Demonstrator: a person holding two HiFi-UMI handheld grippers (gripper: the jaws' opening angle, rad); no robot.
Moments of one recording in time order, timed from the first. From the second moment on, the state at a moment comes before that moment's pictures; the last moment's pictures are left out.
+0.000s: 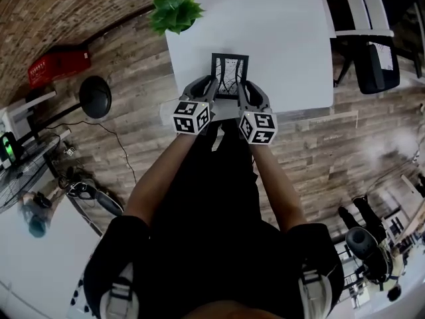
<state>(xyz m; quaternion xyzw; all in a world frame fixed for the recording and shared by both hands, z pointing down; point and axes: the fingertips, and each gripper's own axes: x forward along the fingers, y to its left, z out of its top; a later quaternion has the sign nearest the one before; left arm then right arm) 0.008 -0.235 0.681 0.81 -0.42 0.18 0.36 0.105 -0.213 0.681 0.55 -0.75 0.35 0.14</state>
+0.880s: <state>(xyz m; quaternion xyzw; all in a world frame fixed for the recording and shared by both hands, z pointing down) -0.003 -0.241 0.721 0.79 -0.42 0.22 0.38 0.093 -0.225 0.717 0.54 -0.74 0.35 0.19</state>
